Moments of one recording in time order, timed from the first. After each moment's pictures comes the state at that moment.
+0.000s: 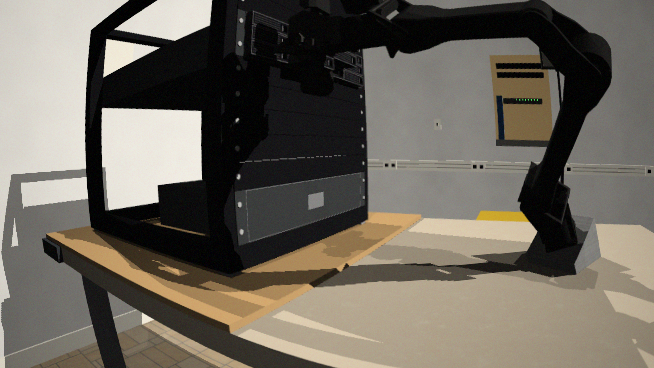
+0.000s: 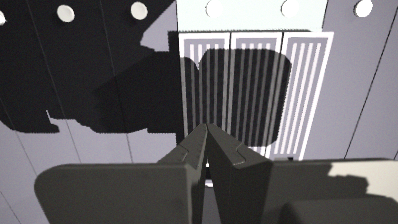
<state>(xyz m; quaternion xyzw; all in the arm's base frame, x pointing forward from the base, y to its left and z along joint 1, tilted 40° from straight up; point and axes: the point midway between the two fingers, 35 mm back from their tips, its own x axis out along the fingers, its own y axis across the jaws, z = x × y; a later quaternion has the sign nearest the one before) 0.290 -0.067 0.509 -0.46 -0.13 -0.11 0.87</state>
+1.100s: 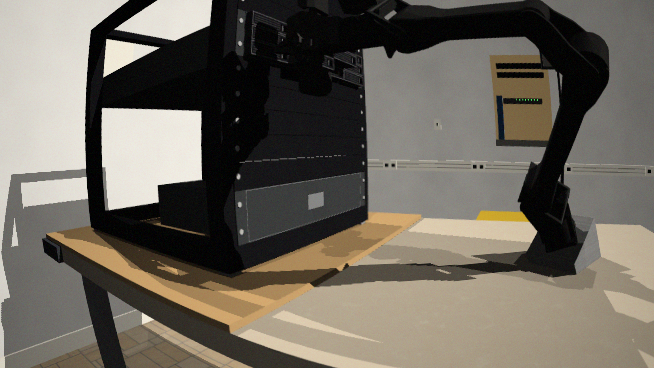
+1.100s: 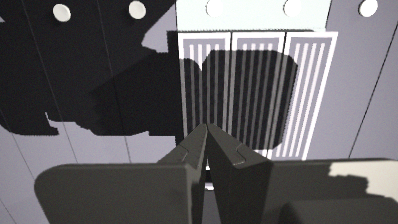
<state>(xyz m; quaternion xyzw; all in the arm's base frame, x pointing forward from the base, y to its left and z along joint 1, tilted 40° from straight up) 0.293 -0.067 0.511 -0.46 -0.13 -0.11 0.87</state>
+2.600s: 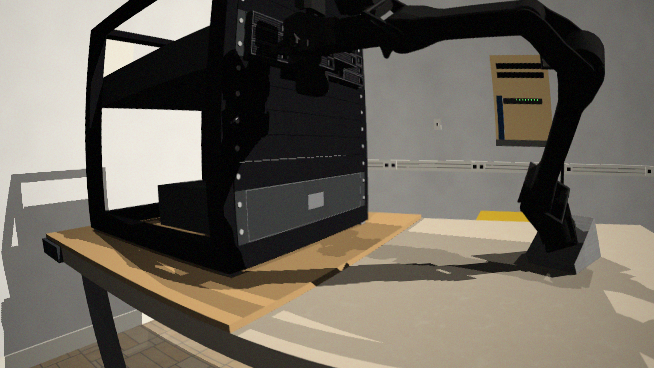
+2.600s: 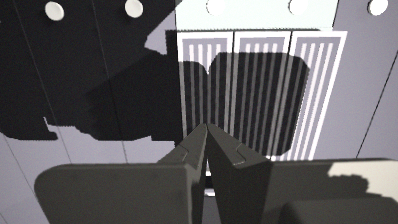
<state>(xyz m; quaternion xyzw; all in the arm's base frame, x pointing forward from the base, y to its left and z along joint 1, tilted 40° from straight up) 0.298 -0.068 0.512 -0.46 -0.13 -0.11 0.87</state>
